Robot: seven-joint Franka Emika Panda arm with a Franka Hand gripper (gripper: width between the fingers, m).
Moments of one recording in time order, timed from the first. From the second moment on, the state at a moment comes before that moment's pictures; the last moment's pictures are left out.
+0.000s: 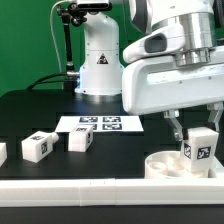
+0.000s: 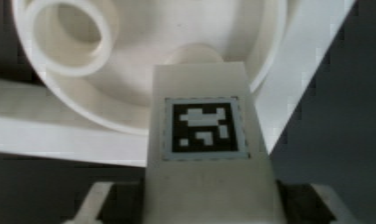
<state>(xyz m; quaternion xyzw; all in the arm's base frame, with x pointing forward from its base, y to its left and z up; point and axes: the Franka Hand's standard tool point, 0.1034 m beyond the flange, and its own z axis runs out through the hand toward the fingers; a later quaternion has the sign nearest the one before) 0.647 0.101 0.084 -0.99 -0.08 -0.14 0.05</state>
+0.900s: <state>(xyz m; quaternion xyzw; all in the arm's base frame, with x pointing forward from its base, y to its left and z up) 0.638 0.100 0.082 -0.94 0.29 -0.13 0.10</state>
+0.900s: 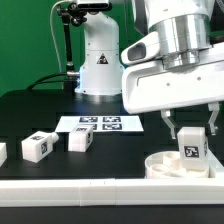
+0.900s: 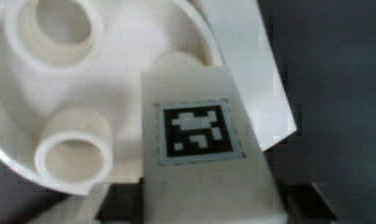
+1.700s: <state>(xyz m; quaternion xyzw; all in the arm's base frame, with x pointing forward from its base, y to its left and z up) 0.636 0.097 0.082 -0.82 0.55 -0.09 0.15</state>
